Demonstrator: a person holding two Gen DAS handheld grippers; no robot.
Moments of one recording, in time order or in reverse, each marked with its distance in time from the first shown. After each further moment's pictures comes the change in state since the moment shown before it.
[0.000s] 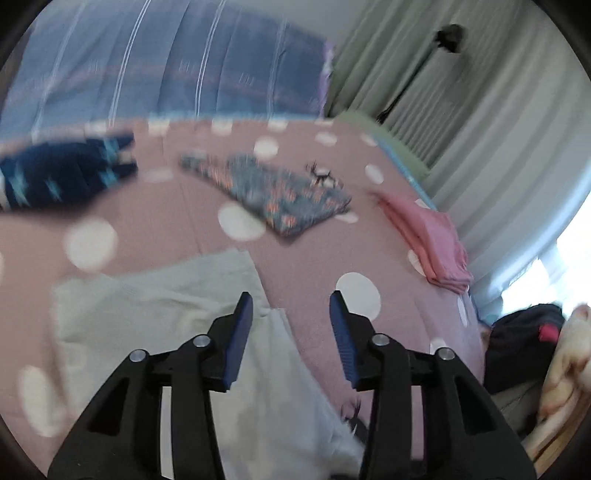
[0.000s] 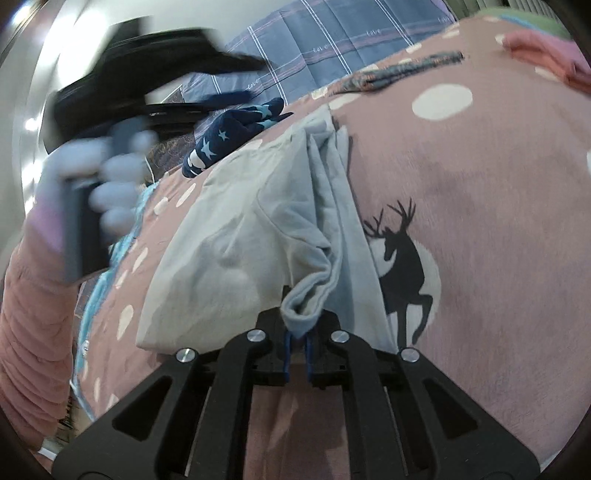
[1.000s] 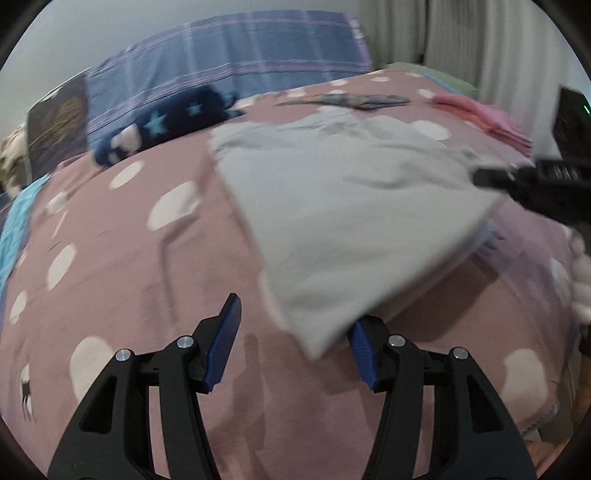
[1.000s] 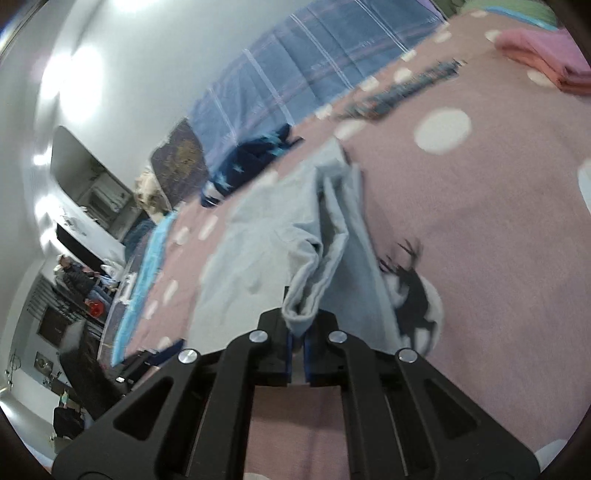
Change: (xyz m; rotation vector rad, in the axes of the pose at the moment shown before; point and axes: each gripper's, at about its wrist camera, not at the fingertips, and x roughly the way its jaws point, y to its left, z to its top) left arm -0.084 0.033 -0.209 0.162 0.065 0.451; right arm -0.019 0.001 0.027 0.094 -0.035 0.042
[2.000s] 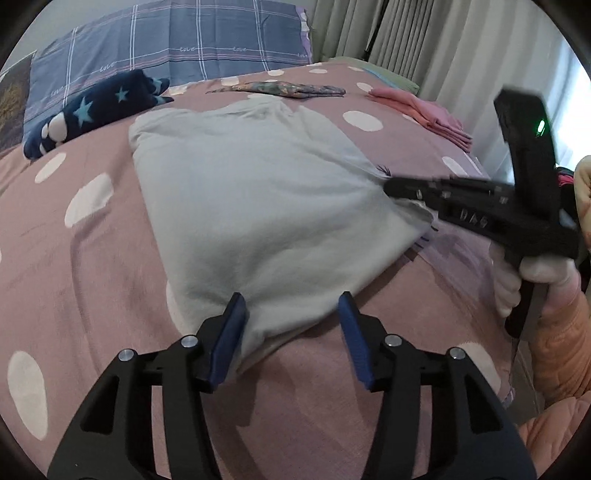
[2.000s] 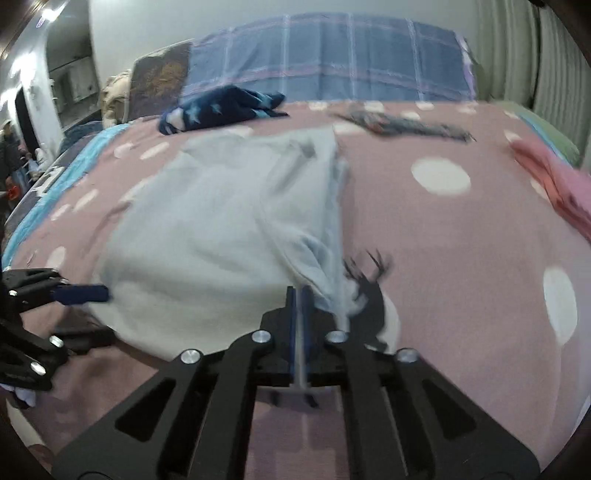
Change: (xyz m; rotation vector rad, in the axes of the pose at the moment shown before) left arm 0.013 -0.024 0.007 0.034 0.019 -0.334; right arm 0.033 0.039 -0.016 -0.465 0.019 -0.320
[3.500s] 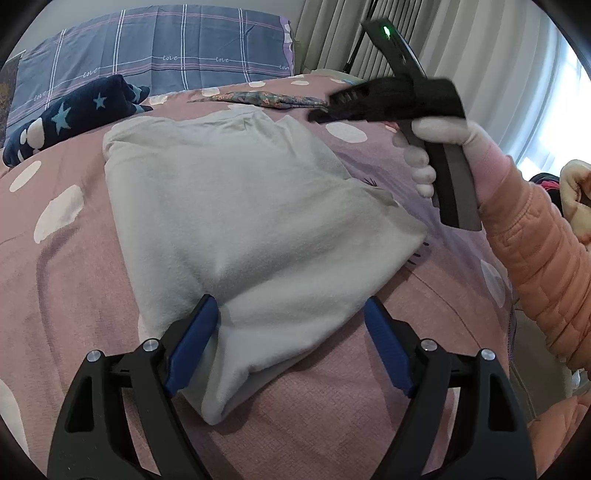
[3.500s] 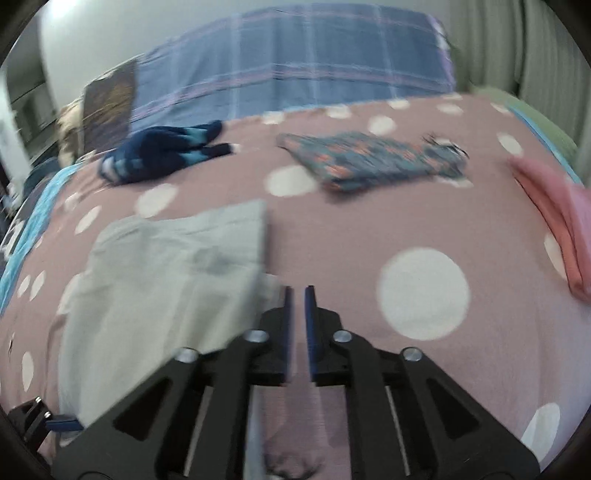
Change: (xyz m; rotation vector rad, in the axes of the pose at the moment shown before) left arm 0.016 0.008 0.004 0.016 -0.058 -0.089; right arm 0.081 -0.065 0.117 0.101 0.034 -0.074
